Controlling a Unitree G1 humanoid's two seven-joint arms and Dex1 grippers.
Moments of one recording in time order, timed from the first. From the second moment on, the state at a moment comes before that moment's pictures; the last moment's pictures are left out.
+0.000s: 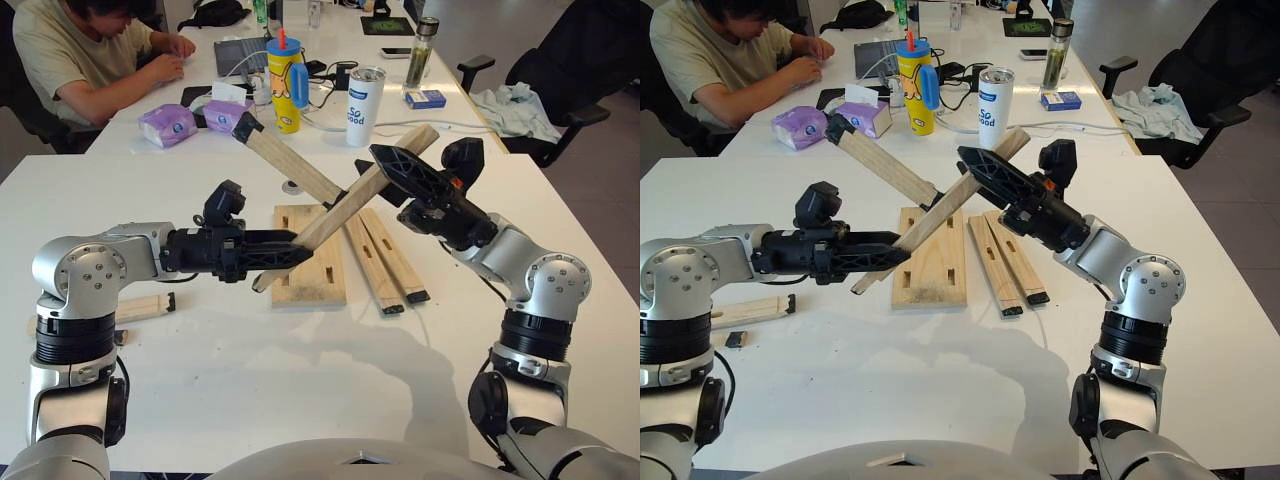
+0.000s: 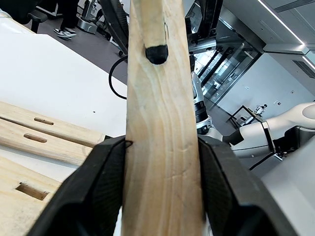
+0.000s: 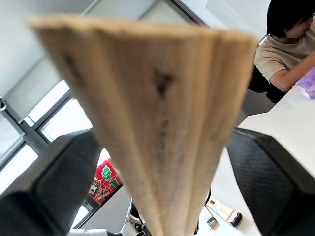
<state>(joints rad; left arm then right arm) -0.47 0.62 0.12 -0.22 -1.05 1.23 -0.99 -0.48 -0.26 -0.36 -0.10 1.54 1.15 0.41</state>
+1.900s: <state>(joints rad) -0.20 0.55 -0.40 -0.03 -0.01 0.20 -0.75 -0.76 -0.54 -0.07 0.60 0.69 0.57 1.39</state>
